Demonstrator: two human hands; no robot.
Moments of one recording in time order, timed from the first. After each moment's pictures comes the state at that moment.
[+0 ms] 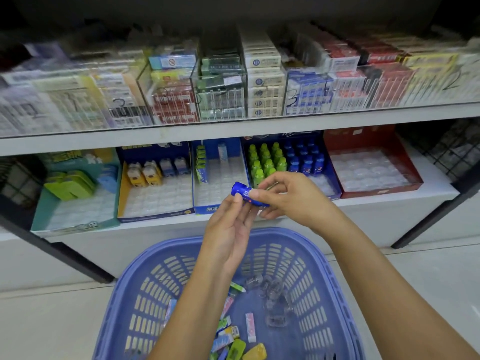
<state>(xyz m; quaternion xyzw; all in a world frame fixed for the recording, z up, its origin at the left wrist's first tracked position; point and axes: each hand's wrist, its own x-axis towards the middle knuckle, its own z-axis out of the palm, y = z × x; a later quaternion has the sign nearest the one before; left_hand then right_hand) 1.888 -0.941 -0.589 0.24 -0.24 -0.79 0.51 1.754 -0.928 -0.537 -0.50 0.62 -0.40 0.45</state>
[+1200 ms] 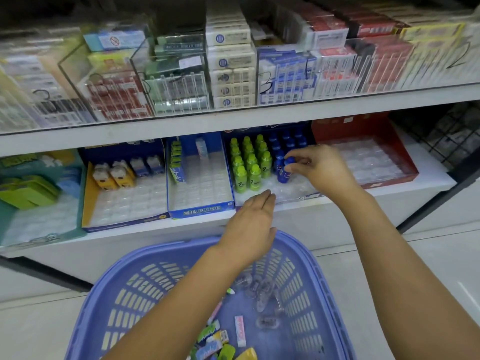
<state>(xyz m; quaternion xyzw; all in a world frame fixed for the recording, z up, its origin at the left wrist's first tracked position) 1.833 -0.965 -0.616 0.37 -0.91 -0.15 0.05 1.647 -0.978 -0.578 -0.58 0.71 -0.35 0.17</state>
